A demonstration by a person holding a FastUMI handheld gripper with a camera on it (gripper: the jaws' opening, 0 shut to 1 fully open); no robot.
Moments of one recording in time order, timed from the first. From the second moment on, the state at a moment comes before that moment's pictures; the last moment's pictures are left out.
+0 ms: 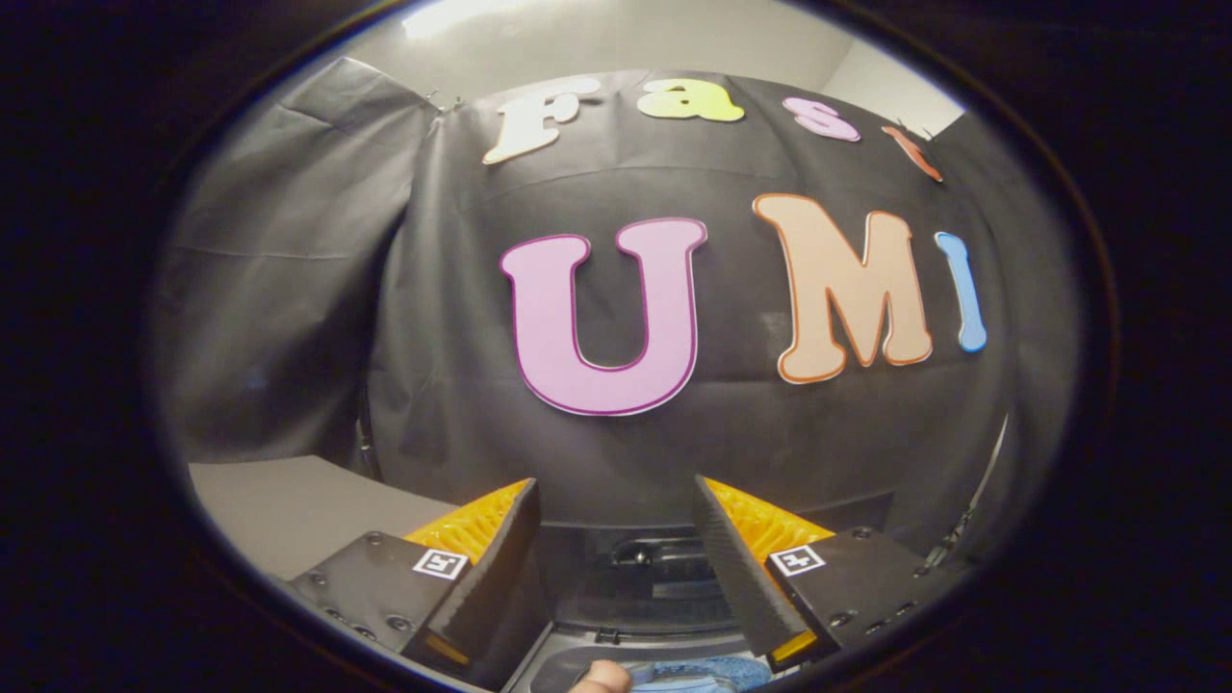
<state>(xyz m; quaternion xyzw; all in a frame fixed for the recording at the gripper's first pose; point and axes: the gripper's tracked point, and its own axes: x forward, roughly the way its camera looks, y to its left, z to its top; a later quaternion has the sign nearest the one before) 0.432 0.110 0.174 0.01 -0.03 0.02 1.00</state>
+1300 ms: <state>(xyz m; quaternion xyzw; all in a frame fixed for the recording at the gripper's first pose) 0.563 0.049 0.111 0.00 0.02 -0.05 1.00</state>
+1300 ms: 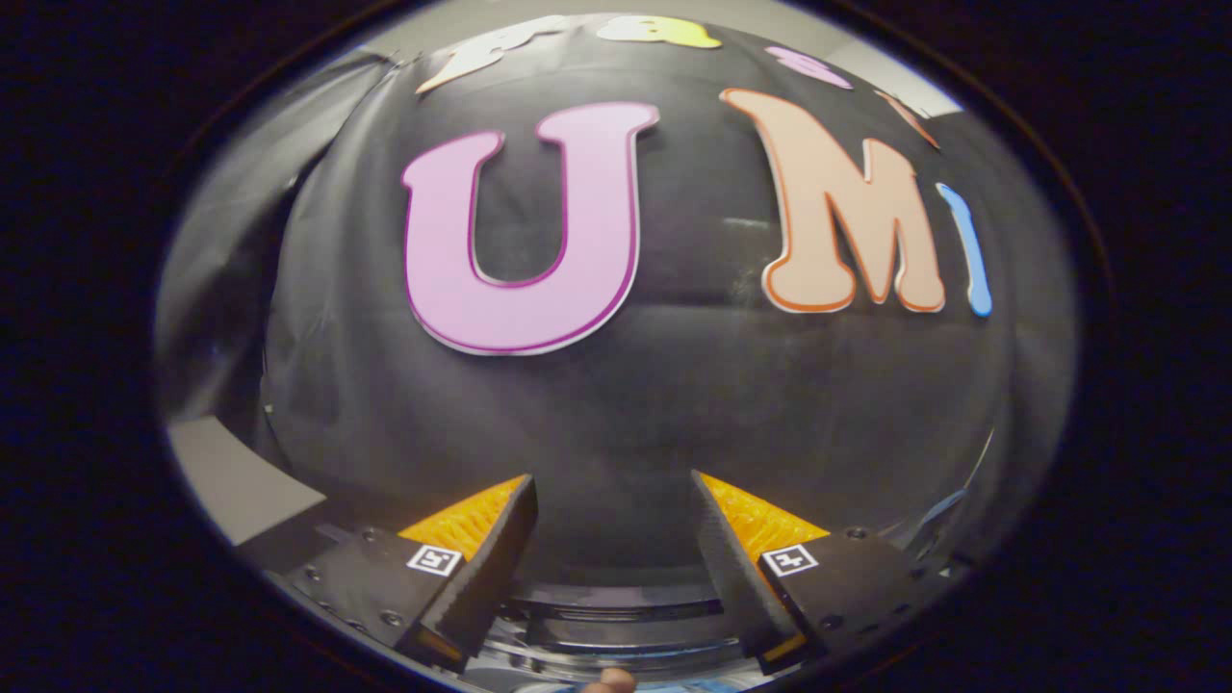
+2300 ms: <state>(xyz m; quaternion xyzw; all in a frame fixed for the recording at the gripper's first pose) 0.518 0.053 0.108 -0.02 -0.01 -0.05 1.00</state>
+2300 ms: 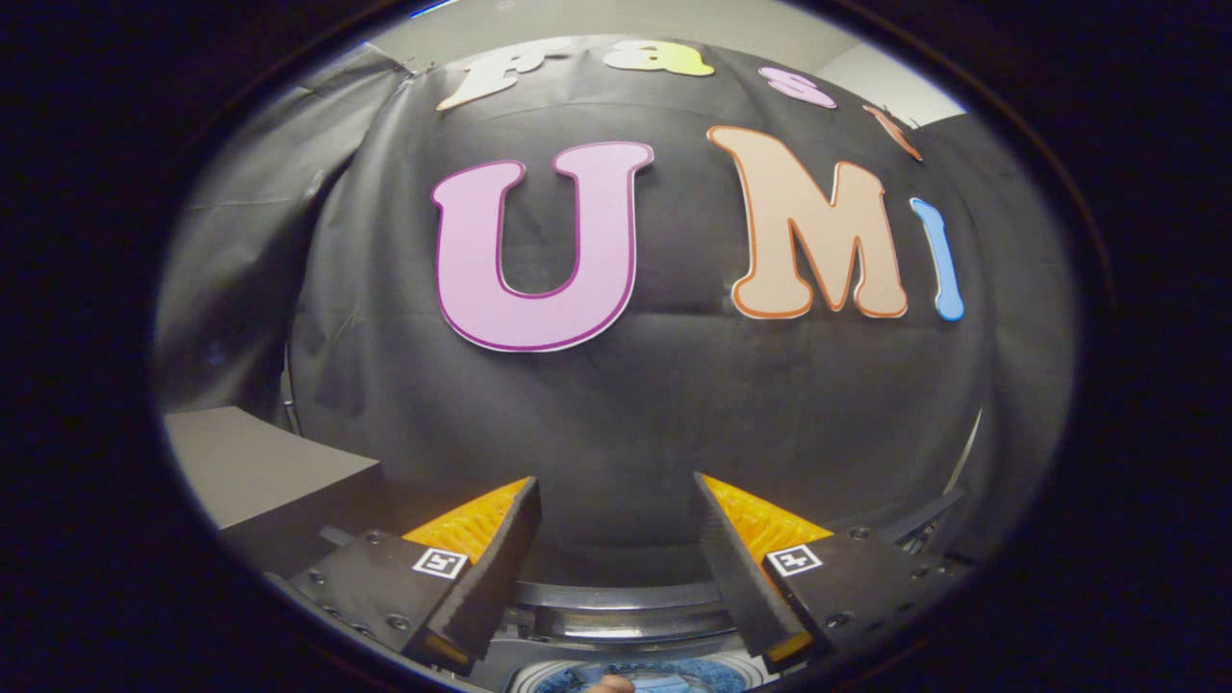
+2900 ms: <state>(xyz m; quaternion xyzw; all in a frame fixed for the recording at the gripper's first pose) 0.477 0.057 0.086 -0.01 0.00 -0.03 1.00</state>
